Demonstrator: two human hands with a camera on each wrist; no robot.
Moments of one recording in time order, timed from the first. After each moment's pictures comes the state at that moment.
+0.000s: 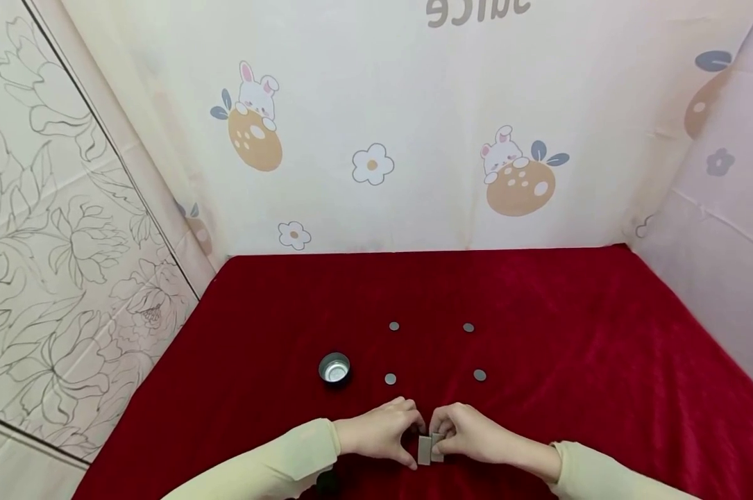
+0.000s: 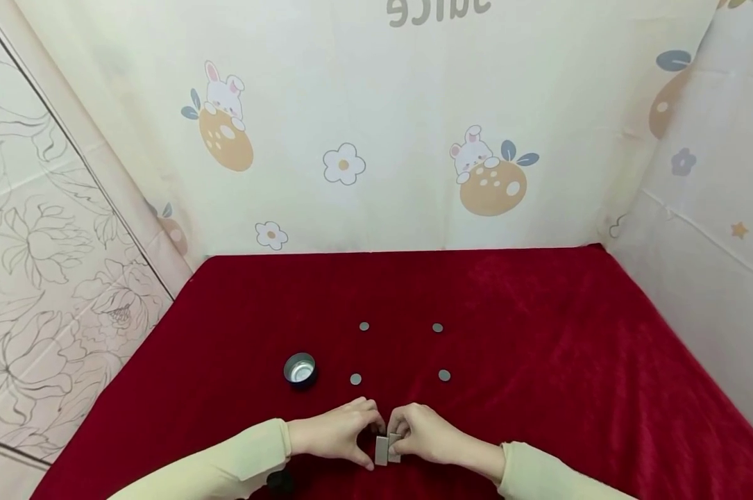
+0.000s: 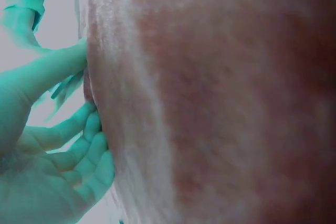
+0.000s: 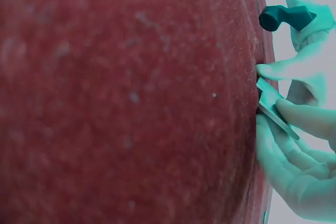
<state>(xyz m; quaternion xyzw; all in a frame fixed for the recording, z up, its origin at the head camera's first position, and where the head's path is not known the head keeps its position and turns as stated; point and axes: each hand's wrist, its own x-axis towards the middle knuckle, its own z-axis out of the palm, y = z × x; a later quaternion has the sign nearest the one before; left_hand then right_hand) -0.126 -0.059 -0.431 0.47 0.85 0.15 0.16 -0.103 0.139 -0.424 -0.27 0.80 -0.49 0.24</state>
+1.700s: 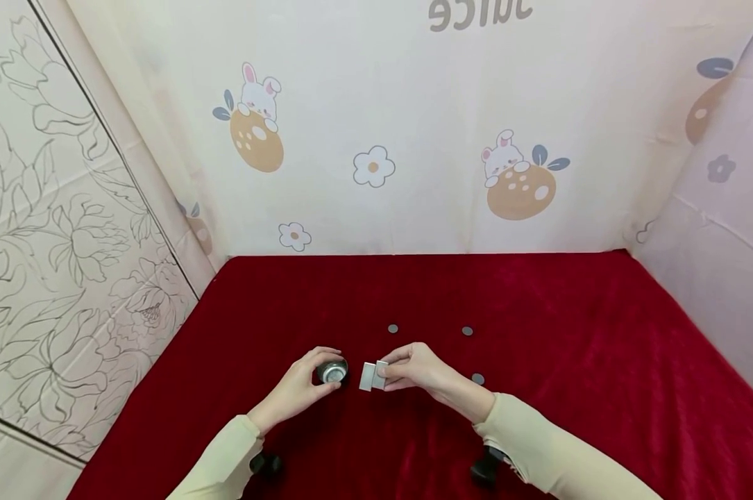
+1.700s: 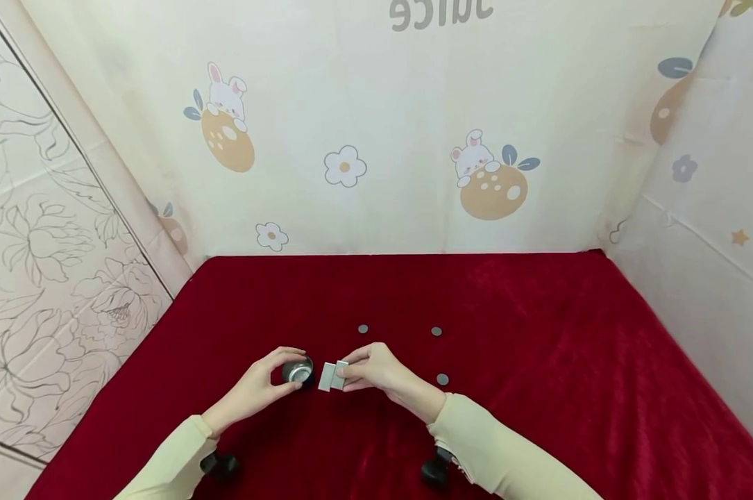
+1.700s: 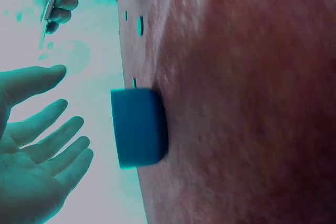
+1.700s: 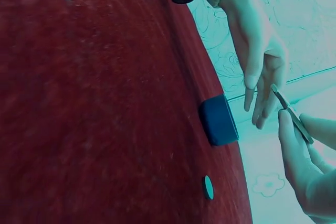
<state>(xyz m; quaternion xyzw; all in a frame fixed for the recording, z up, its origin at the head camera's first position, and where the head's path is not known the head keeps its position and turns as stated) -0.156 -0.165 -0.421 0.27 0.88 0.39 -0.02 -0.165 0.078 -0.397 -0.10 0.69 -0.67 0.25</state>
